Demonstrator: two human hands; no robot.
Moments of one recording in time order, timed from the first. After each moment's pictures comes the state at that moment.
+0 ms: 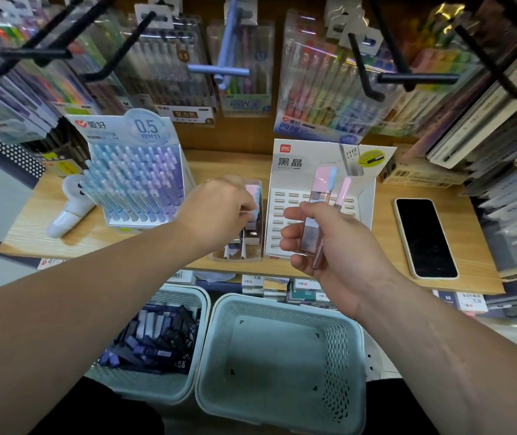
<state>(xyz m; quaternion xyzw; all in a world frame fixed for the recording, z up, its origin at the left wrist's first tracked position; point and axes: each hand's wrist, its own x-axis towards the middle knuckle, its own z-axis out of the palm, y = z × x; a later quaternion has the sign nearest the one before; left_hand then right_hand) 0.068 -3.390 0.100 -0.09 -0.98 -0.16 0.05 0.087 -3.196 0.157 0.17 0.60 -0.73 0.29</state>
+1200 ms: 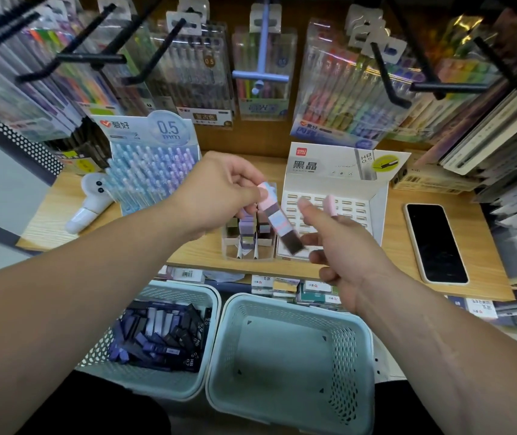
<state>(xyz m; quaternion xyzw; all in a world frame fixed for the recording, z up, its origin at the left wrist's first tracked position) 0.077 -3.398 0.153 0.13 -0.82 -0.56 -0.04 0.087 -3.211 0.153 0.20 0.73 -0.59 0.28</state>
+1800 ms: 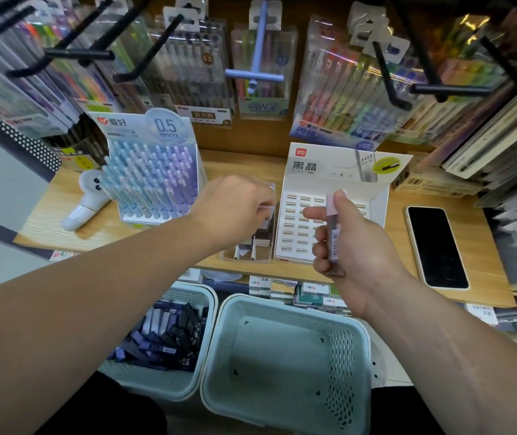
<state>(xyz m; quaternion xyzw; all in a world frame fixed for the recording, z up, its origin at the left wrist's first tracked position) 0.067 -3.392 0.110 -0.11 -0.98 -0.14 0.06 0.080 -3.203 0.152 0.22 0.66 -0.67 0.25</state>
